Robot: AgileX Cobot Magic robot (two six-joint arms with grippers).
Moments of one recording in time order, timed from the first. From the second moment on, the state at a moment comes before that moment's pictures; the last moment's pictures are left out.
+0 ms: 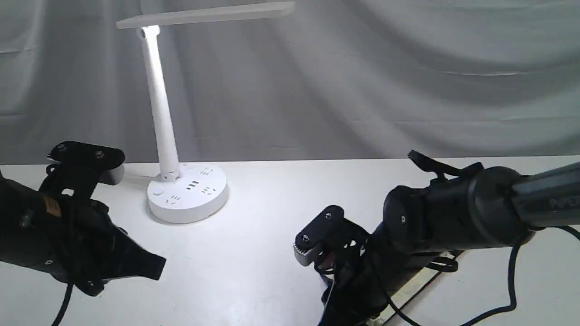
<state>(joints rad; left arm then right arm) -0.34 1.51 -0.89 -0.14 0.50 0.11 0.35 2.02 -1.16 0.32 0.44 -0.65</state>
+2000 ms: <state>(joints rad) -0.34 1.51 -0.89 -0.14 0.50 0.11 0.16 2.24 -1.69 0.02 0.89 -0.61</state>
